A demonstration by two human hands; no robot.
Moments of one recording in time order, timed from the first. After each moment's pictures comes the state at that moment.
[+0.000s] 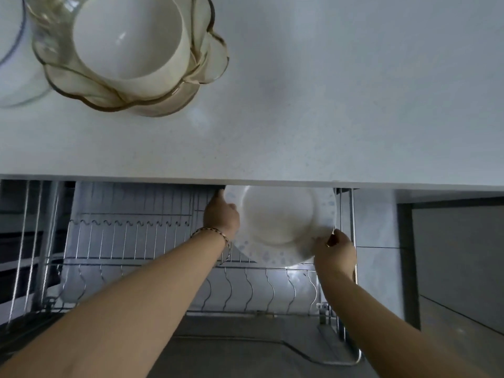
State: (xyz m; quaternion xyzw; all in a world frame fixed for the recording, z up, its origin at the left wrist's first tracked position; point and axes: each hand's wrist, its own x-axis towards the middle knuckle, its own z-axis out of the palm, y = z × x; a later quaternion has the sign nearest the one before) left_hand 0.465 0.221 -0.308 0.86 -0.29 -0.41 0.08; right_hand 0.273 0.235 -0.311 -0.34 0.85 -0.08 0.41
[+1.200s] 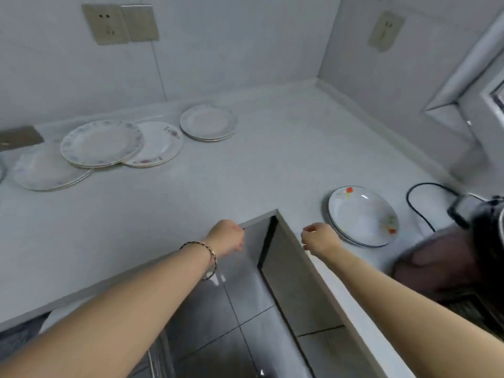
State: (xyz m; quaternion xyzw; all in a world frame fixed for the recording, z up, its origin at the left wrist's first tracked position) left_hand 0.013 0.137 -0.012 0.65 -0.53 -0.54 0.08; right_hand -0.180 0.178 -0.018 -0.39 0.82 -0.18 0.37
